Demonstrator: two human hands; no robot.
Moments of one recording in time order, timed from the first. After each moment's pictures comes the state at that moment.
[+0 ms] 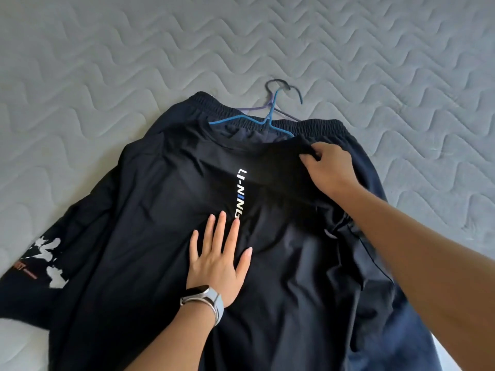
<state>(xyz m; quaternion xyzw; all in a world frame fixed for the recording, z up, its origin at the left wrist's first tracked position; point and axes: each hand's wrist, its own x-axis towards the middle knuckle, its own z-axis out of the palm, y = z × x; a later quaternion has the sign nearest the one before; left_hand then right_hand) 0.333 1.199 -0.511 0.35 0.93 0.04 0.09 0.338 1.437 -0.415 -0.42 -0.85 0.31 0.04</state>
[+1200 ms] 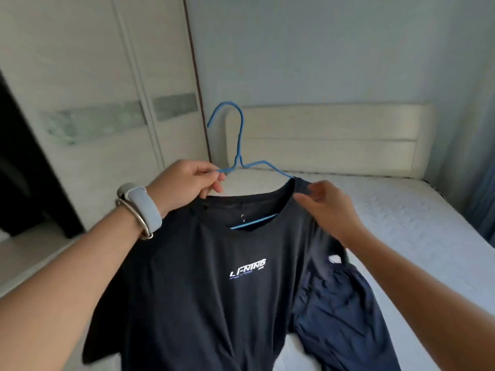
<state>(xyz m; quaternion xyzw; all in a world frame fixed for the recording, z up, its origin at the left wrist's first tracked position) 0.460 0.887 0.200 0.32 0.84 0.44 0.00 0.545 1.110 0.132 -0.17 -0.85 0.41 0.28</state>
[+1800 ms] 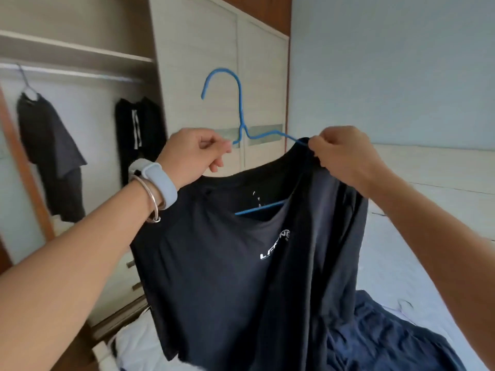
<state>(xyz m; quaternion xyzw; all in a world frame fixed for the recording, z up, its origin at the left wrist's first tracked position) 0.533 0.728 0.280 0.21 0.83 0.42 -0.28 0.561 0.956 0.285 0.05 -0.87 0.37 0.31</state>
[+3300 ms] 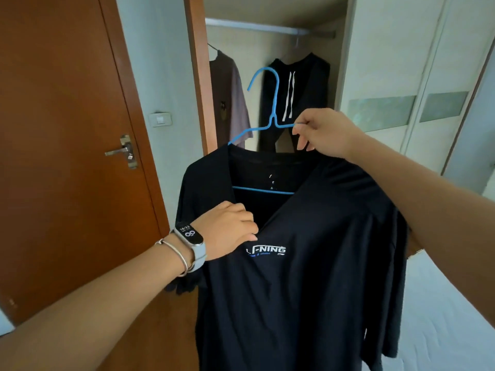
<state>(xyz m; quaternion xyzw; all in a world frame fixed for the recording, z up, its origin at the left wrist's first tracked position) 0.366 0.138 0.113 0.29 0.91 -0.12 -0.27 0.268 0.336 0.242 0.31 -0.87 0.34 0.14</state>
